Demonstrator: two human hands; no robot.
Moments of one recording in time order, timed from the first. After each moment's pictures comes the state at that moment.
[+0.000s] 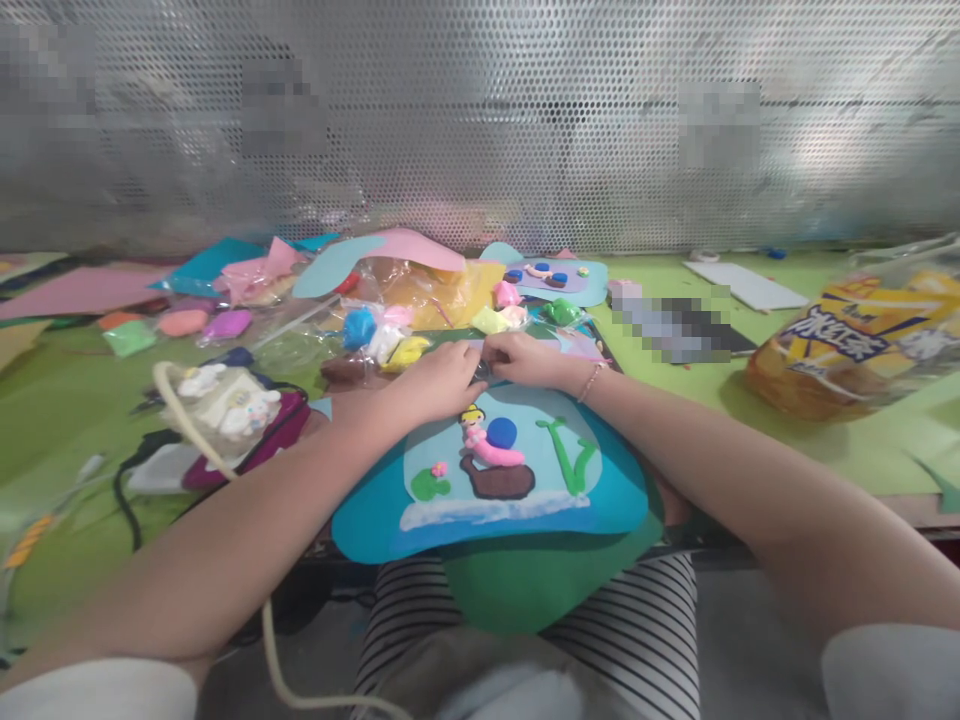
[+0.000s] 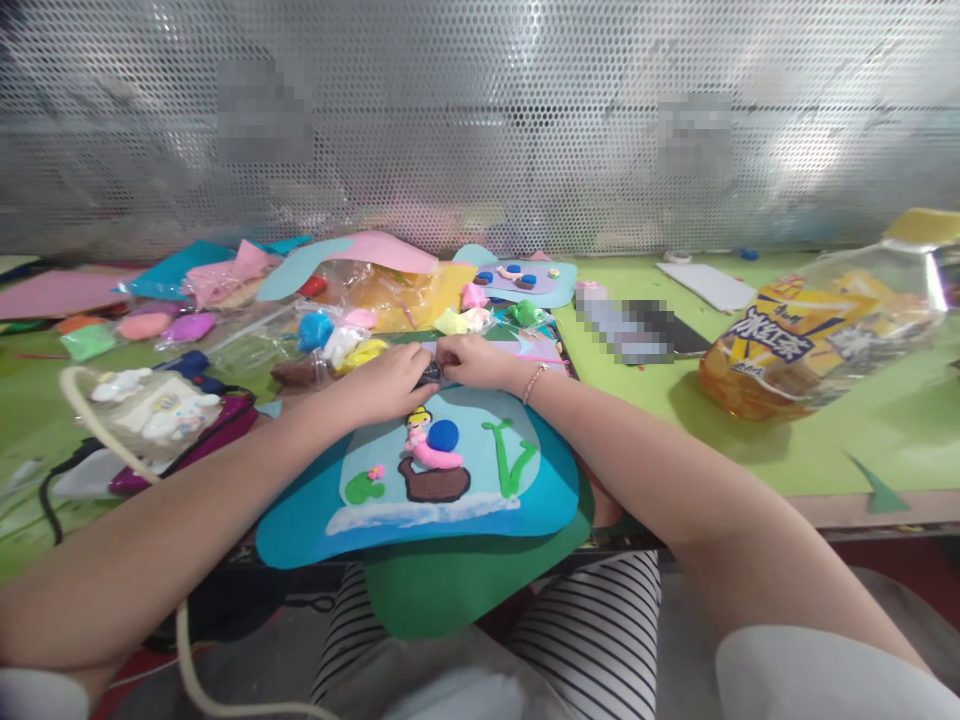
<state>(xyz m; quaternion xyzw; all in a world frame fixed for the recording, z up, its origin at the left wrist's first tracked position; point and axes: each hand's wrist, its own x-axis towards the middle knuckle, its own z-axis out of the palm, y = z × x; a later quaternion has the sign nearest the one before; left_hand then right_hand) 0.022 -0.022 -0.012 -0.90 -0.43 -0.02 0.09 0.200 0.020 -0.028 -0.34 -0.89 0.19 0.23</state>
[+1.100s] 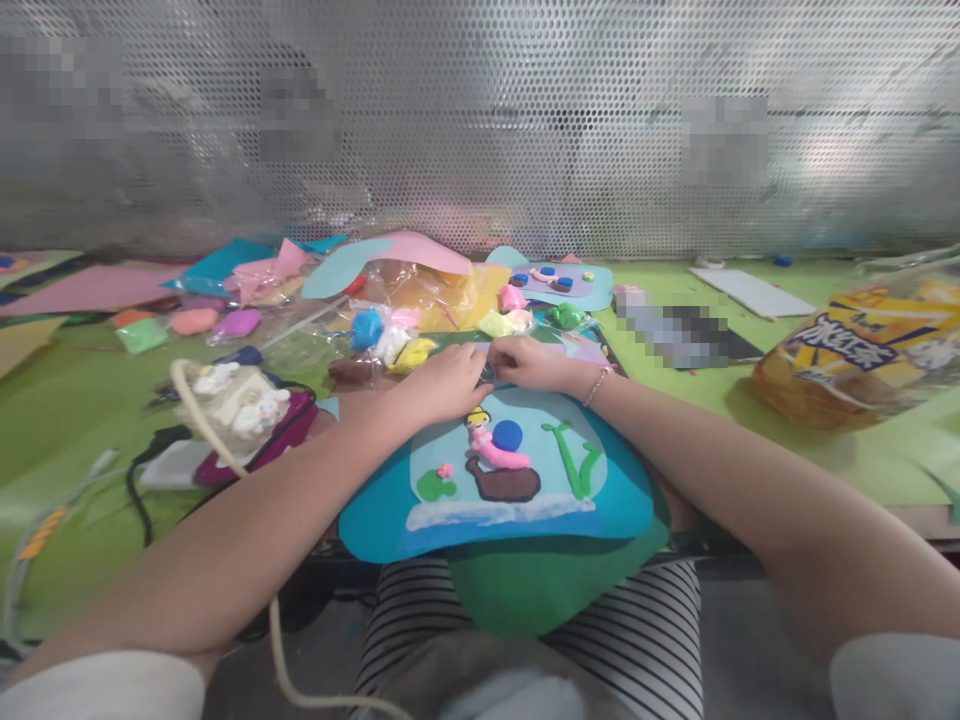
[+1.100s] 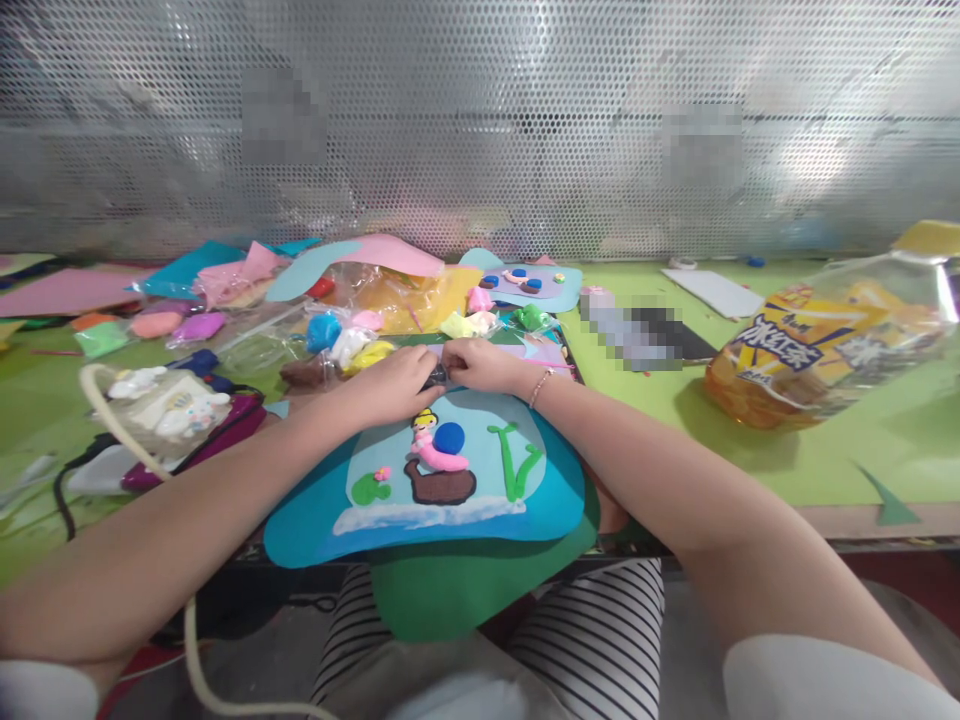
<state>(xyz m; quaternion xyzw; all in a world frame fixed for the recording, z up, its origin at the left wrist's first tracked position) 0.022 -0.023 -0.011 -0.90 -0.43 -0.03 0.07 0.202 0.022 -0.030 -0.31 -0.90 0.18 0.24</state>
